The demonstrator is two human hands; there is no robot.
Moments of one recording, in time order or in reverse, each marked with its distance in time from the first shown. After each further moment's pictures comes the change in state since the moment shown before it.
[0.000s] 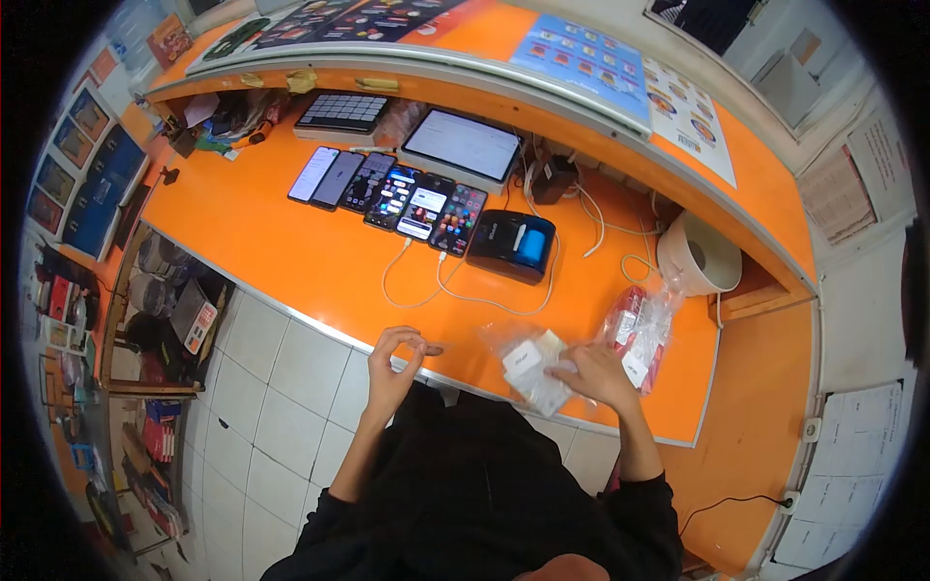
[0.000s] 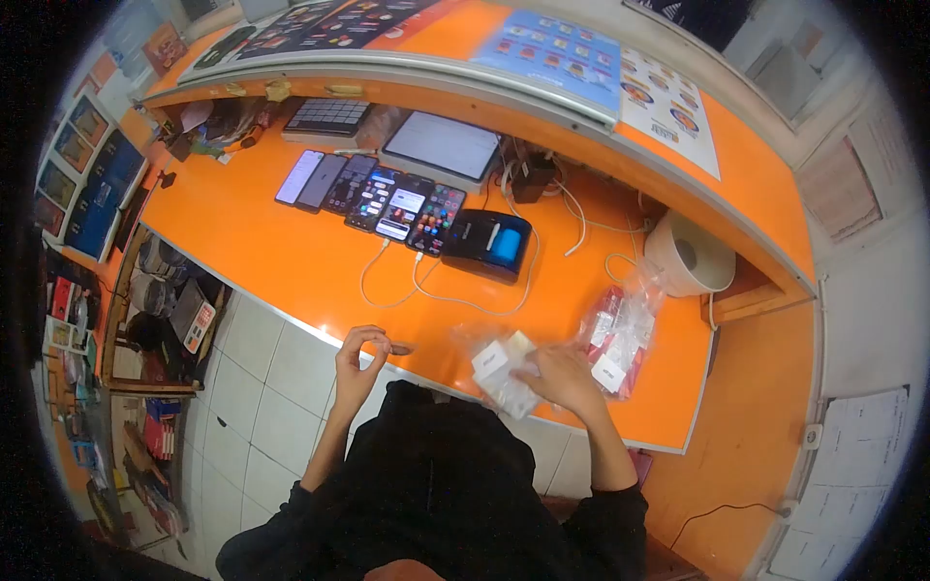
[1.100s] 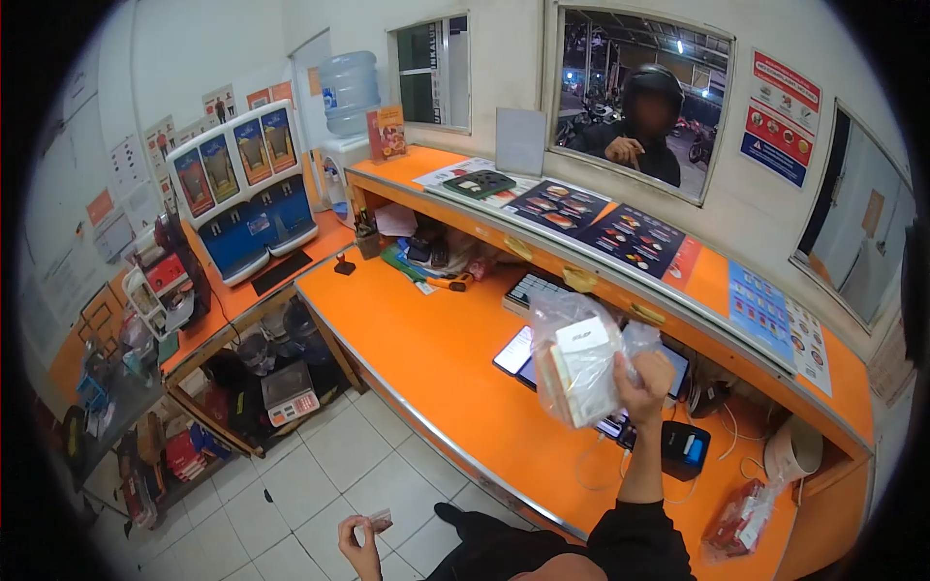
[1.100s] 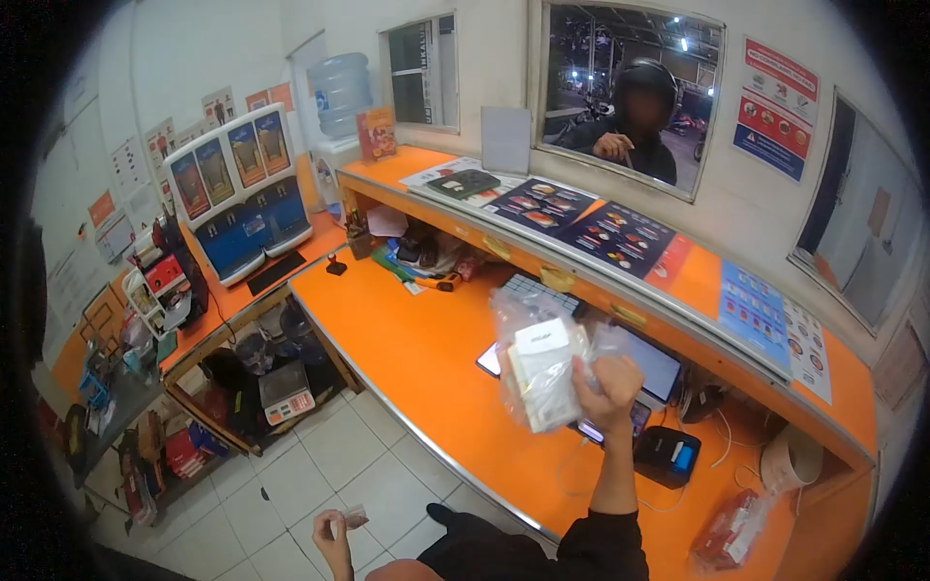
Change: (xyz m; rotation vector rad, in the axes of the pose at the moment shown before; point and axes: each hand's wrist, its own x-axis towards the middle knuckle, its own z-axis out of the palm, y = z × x) left_hand -0.122 -0.106 -0.303 0.133 0.960 -0.151; right_hand 0.221 -0.281 -0.118 0.220 1.429 -0.817
